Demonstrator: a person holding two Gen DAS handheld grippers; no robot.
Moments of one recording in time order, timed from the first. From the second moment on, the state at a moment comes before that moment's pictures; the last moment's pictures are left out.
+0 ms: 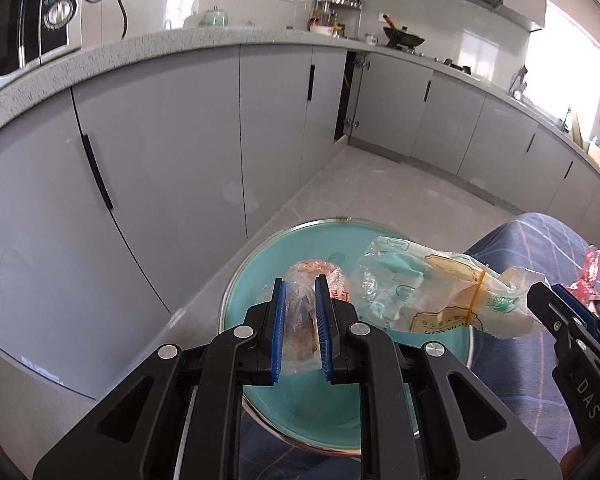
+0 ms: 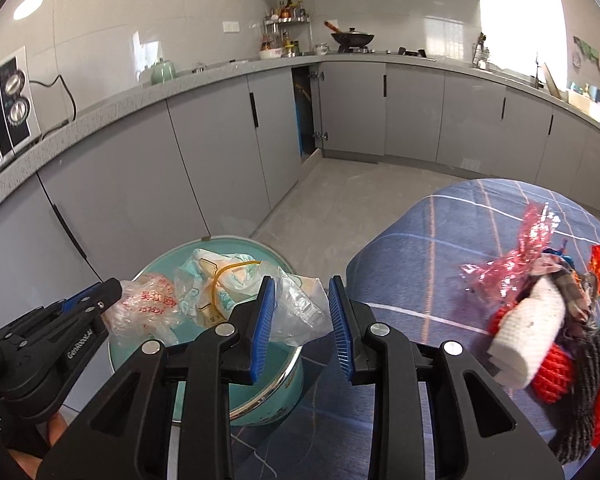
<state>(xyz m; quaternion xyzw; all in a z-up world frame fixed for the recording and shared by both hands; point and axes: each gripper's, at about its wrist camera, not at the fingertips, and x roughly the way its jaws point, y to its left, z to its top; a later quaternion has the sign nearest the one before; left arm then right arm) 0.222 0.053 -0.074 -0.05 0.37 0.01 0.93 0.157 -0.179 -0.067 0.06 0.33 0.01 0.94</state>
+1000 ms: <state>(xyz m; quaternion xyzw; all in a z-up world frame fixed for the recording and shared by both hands) 0.190 0.046 -0.062 -0.03 0.34 0.06 0.94 0.127 -0.204 -0.050 0.09 0.32 0.03 0.94</state>
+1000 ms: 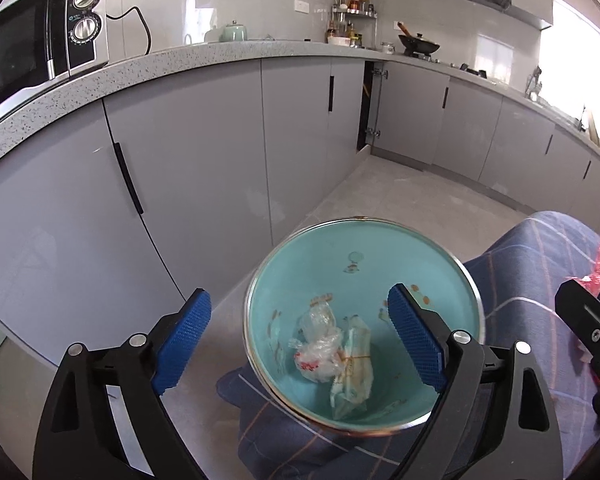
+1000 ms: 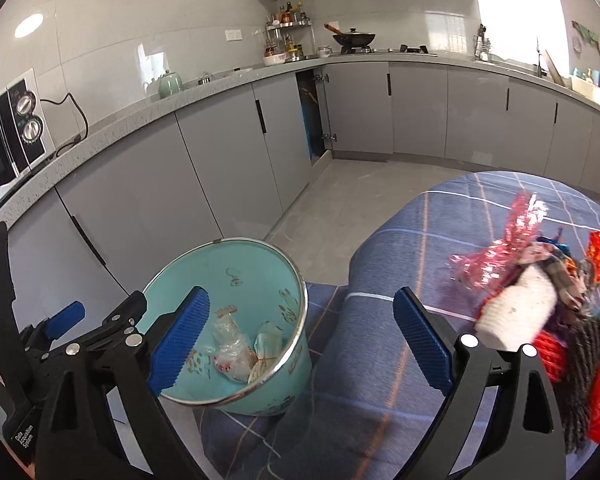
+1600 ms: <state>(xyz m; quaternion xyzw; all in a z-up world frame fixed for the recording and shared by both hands) 0.137 -0.023 -0.040 -0.01 0.31 -0.02 0.95 0.049 -0.286 -0.035 0.12 0.27 -0.05 0.95</state>
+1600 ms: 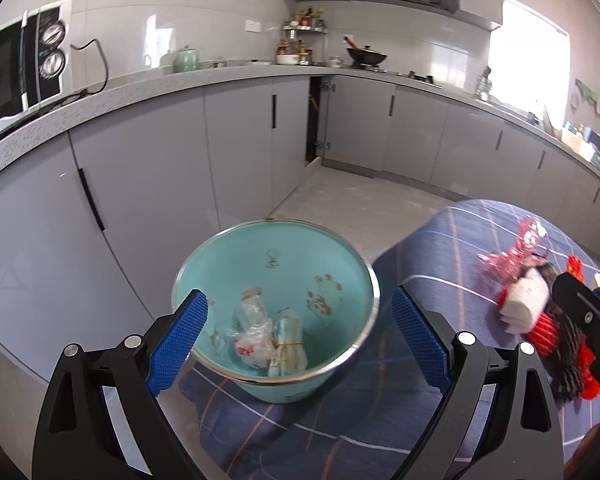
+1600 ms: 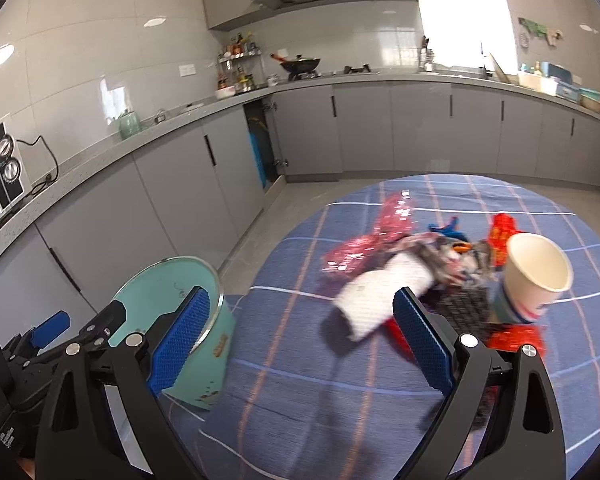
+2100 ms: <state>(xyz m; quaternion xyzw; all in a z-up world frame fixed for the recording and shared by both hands) 0.108 -0.098 -0.043 0.03 0.31 -0.10 0.94 -0.011 -0.359 -0.038 0.14 0.26 -0.13 0.95</state>
